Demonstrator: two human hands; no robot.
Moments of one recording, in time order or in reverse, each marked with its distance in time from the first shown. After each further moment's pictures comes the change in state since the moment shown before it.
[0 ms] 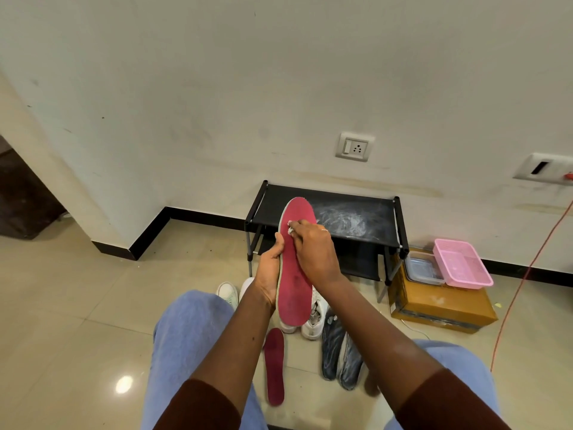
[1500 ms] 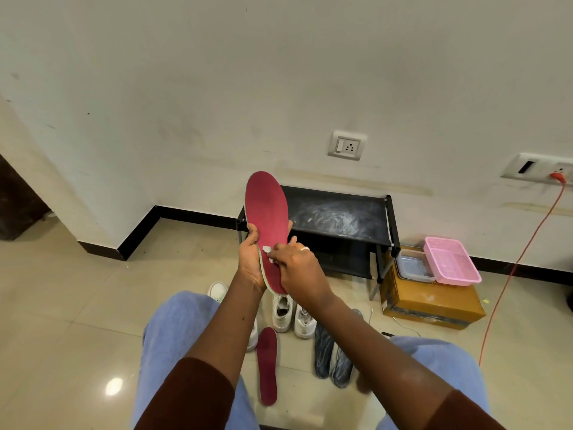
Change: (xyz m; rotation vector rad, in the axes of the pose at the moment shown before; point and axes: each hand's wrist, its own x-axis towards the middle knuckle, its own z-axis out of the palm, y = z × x) left_hand 0.021 0.019 -0.008 -0.140 -0.060 0.076; right_hand -0.033 -0.013 0.003 0.057 -0.064 -0.214
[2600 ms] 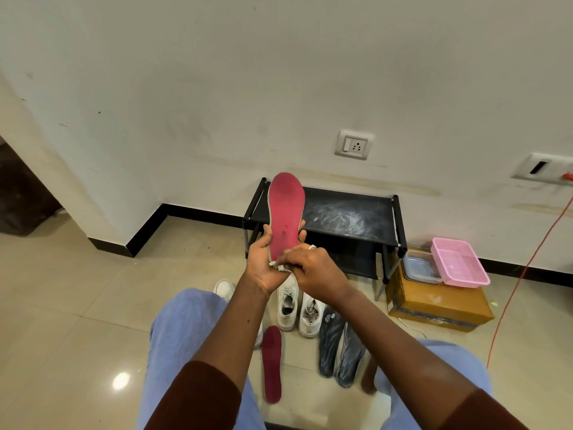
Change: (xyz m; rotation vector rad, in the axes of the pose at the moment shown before) left_hand -0.003 -0.004 -0.006 -0.108 -0.103 -0.113; right_hand -0.002 0.009 -0.027 0.130 -0.109 -0.125
